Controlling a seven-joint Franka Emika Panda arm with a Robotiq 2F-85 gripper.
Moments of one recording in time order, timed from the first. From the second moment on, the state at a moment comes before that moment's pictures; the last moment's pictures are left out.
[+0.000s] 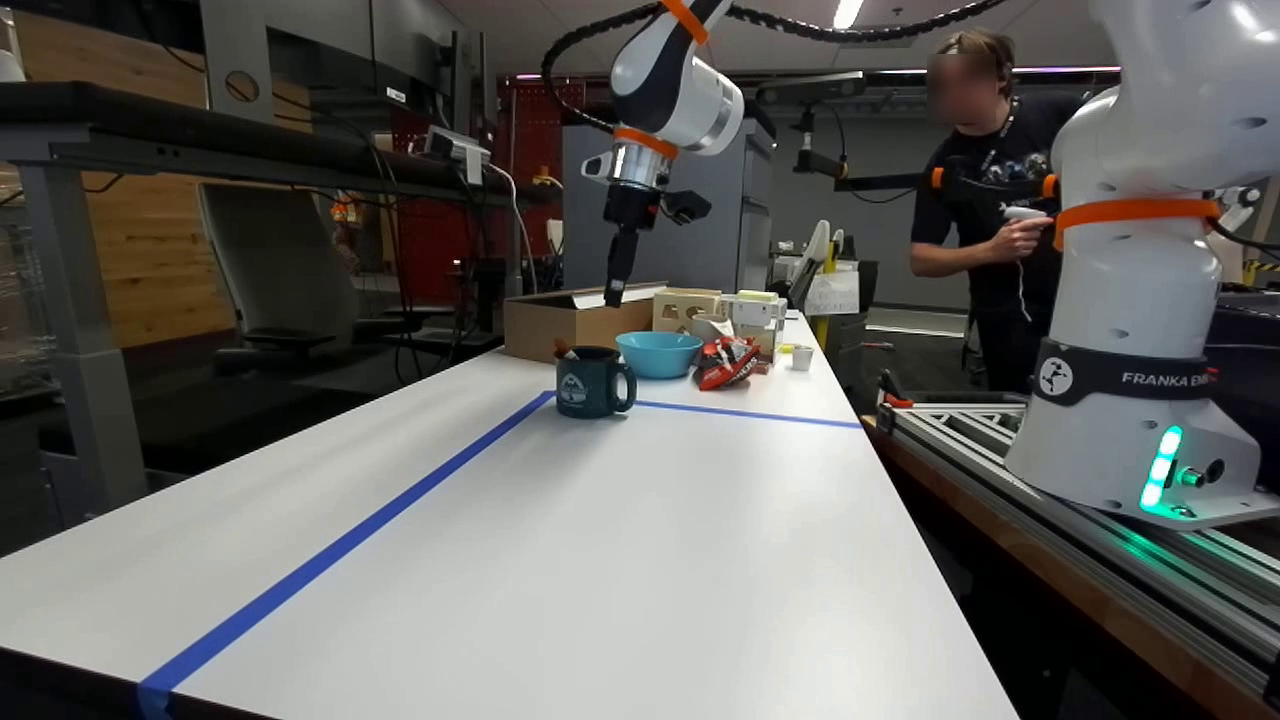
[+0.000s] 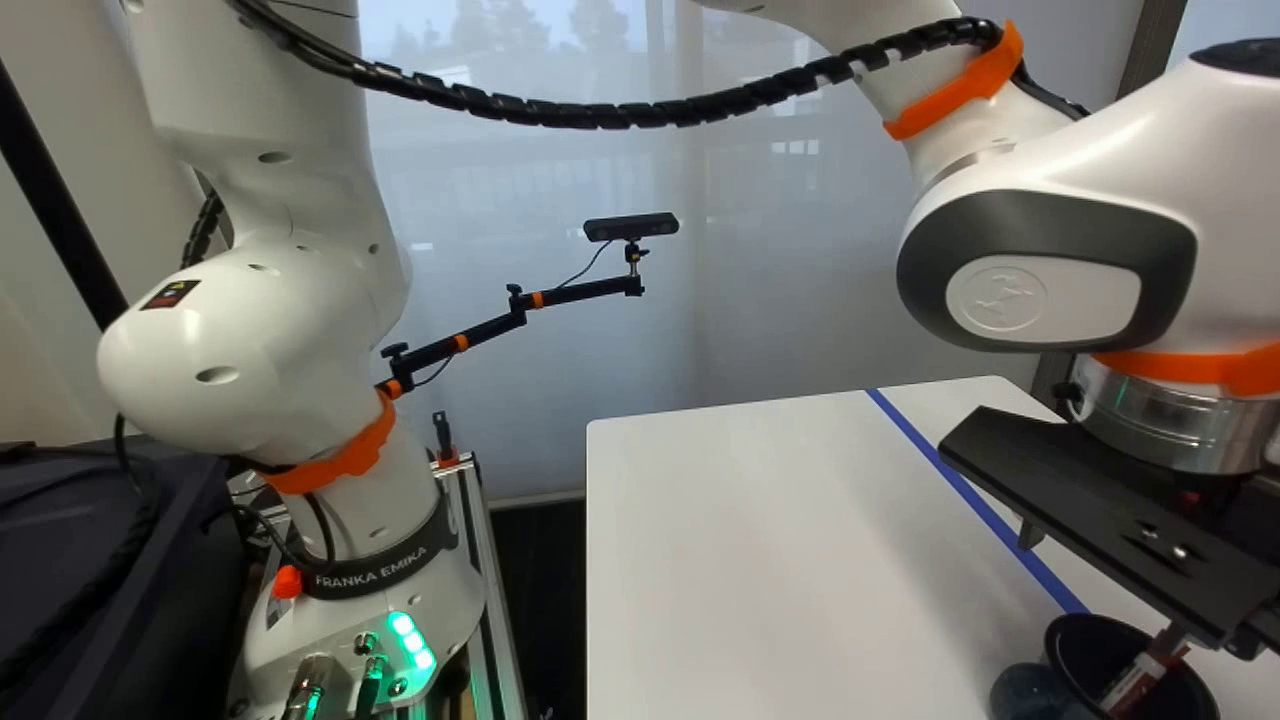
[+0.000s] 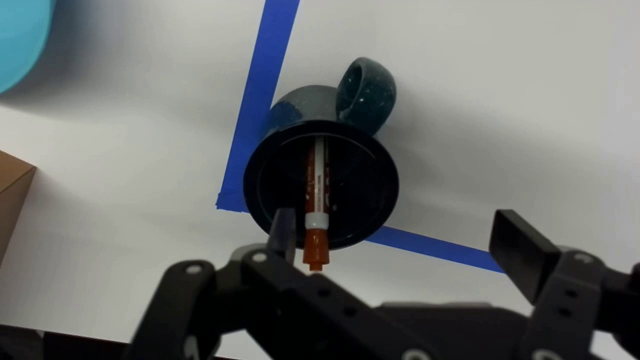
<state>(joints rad) -0.33 0.20 -0.27 -2.25 0.35 2.56 -0.92</state>
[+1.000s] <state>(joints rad) -0.47 0.37 -0.10 -2.15 0.46 2.67 -0.95</state>
